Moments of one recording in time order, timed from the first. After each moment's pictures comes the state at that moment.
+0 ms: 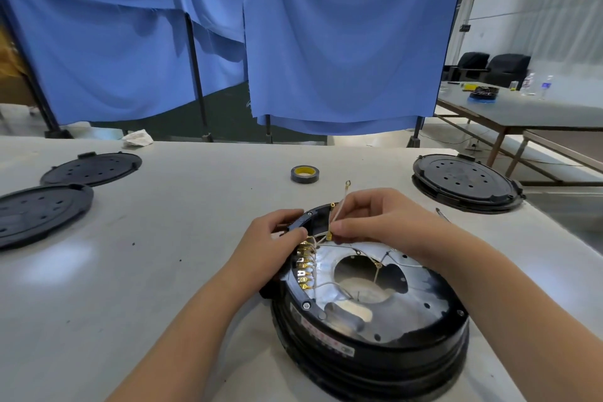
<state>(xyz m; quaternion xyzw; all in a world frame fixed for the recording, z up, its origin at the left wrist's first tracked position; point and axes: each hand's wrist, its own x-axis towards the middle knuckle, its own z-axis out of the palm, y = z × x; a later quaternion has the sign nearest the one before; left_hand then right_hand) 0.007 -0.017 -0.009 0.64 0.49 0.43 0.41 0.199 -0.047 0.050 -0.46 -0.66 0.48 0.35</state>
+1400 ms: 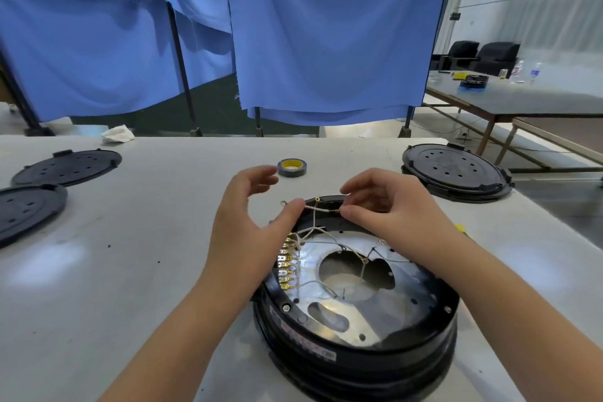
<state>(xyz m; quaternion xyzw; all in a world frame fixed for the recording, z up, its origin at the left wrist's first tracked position) 0.021 -0.044 0.017 0.65 0.47 0.55 0.21 0.218 -0.052 0.038 -0.51 -0.68 0.26 0.46</state>
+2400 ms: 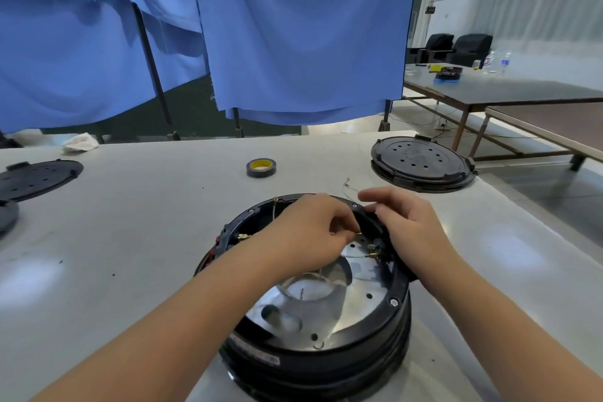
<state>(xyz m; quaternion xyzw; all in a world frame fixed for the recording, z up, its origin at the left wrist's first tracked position) 0.115 -0.027 0.030 0.87 0.39 0.19 0.24 0.276 -0.058 -0.005 -0.57 -0.54 0.28 0.56</state>
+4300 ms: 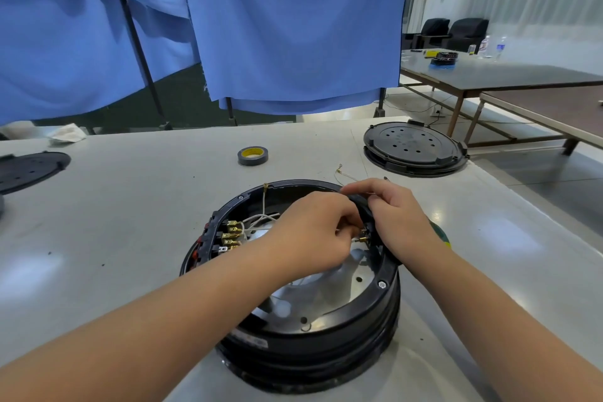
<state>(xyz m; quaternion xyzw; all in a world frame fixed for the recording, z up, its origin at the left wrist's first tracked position) 0.130 -0.035 0.013 0.90 0.34 0.20 0.17 0.276 -0.053 -0.013 -0.56 -0.57 0.26 0.54</state>
